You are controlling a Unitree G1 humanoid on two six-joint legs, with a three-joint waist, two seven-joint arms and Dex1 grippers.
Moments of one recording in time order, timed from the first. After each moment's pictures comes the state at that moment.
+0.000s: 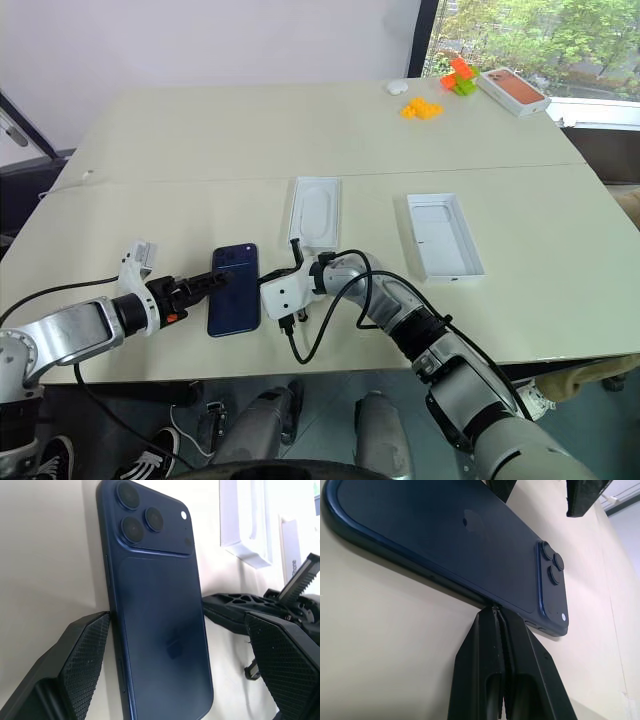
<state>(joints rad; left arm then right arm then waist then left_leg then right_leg) -0.05 0.69 0.29 -0.25 -1.79 1.11 0.35 -0.65 -0.26 0.58 0.37 -0.48 -0.39 0.75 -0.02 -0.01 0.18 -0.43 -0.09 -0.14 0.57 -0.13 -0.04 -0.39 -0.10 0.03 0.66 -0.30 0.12</state>
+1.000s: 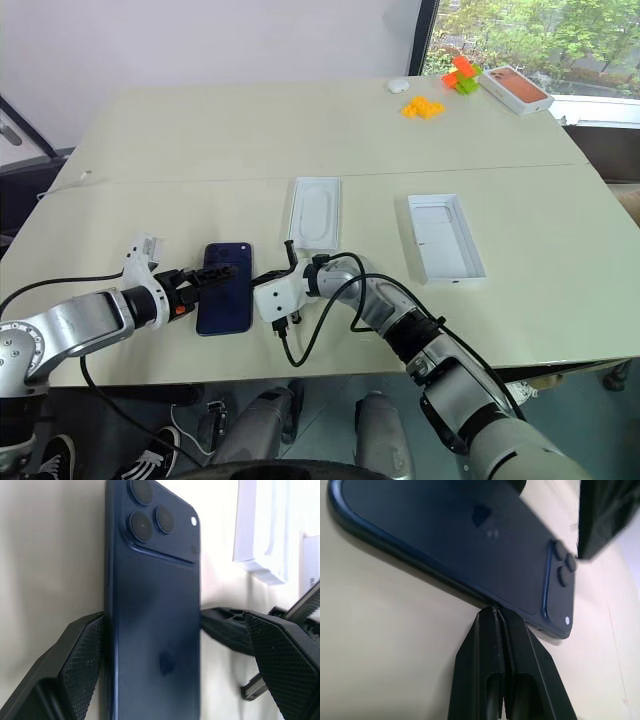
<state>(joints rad) -0.07 0.73 0.17 -0.29 -1.95 0.94 0.57 -0.64 -0.21 0.60 0.38 -0.50 -0.39 0.72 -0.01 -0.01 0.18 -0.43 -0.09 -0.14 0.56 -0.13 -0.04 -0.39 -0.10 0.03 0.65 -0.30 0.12</state>
